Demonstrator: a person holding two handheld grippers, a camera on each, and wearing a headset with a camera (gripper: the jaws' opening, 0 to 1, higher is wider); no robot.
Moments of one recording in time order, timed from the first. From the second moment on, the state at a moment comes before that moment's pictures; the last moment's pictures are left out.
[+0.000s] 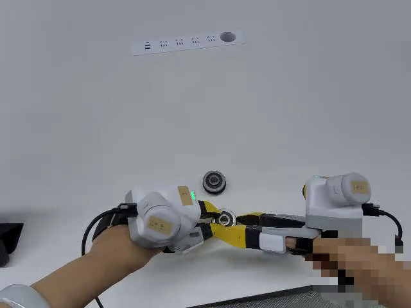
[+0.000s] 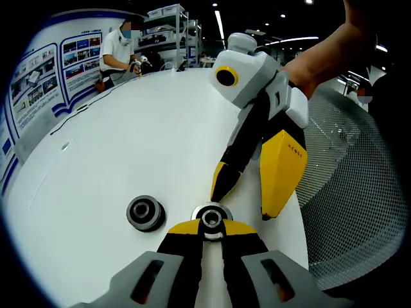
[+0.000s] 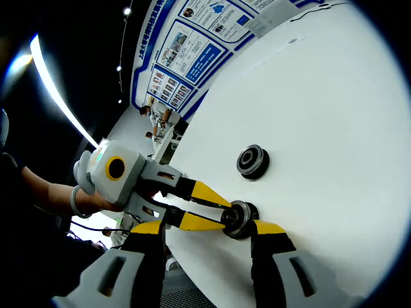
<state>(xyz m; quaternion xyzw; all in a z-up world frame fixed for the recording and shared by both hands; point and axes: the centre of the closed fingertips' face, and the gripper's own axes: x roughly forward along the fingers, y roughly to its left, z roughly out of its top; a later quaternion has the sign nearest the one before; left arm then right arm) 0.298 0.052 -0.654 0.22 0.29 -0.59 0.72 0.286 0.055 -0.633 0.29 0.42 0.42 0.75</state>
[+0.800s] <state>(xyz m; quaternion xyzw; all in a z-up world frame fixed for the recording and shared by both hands) 0.298 0.052 -0.654 0.21 0.29 -0.59 0.72 0.300 0.034 -0.661 0.26 0.44 0.37 0.77</state>
